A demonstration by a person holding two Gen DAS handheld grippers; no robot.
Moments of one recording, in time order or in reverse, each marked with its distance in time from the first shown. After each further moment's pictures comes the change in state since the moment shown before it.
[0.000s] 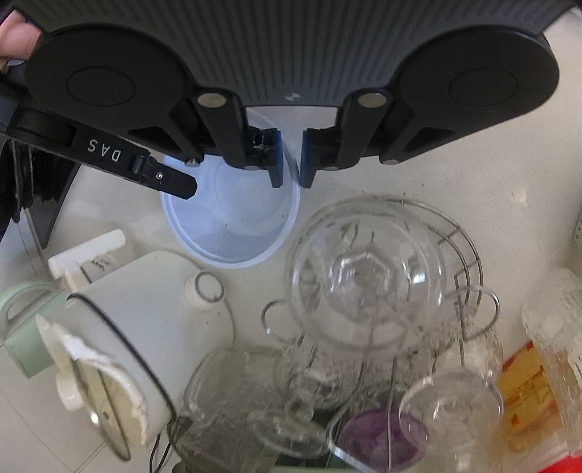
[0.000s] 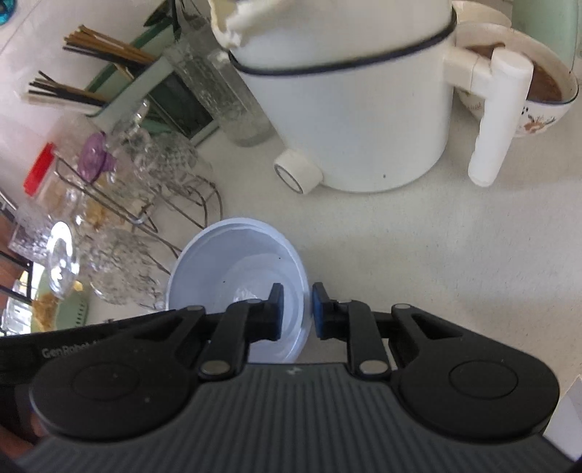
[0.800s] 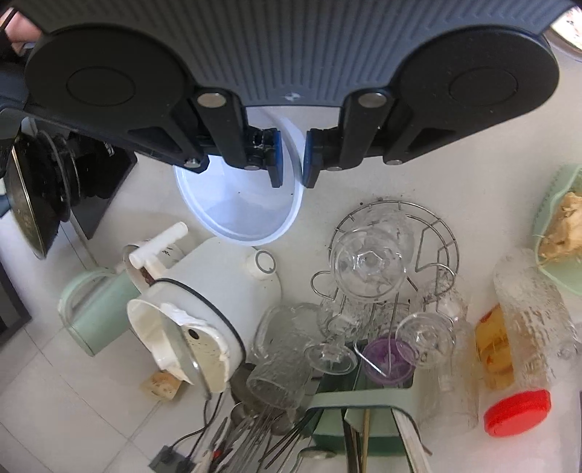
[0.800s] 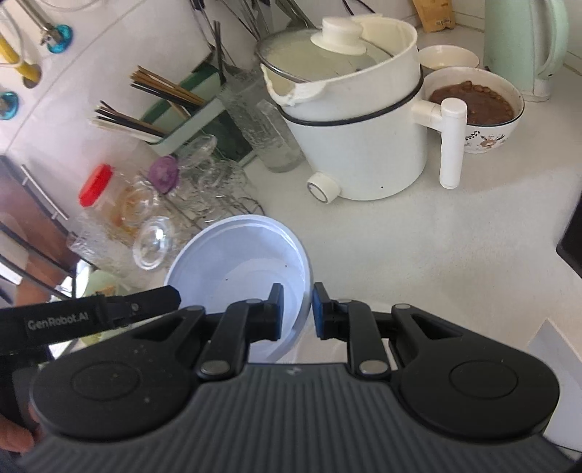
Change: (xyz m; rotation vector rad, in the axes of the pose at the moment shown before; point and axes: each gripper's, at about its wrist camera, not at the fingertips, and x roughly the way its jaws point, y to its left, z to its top) left arm -0.109 -0.017 -0.042 0.064 -0.158 -0.056; right arm -0.091 0.029 -0.042 0.025 -0.127 0.035
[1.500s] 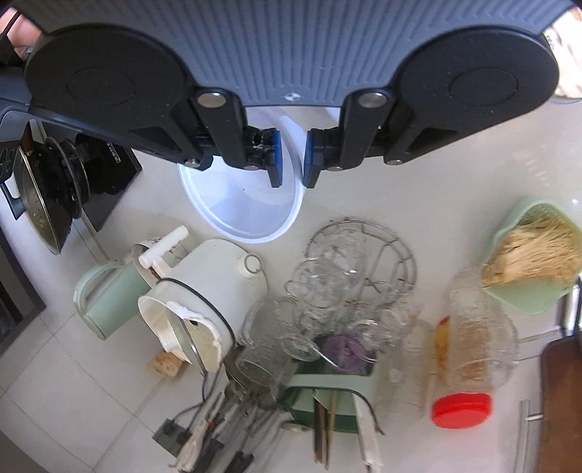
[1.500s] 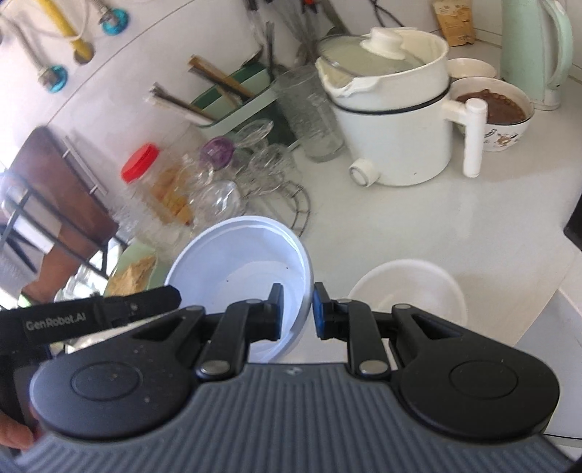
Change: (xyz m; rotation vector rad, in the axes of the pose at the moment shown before) left arm -0.072 0.034 -0.048 -0.033 -0.090 0.002; right arm -0.033 0.042 -0.044 -0.081 -0.002 0.053
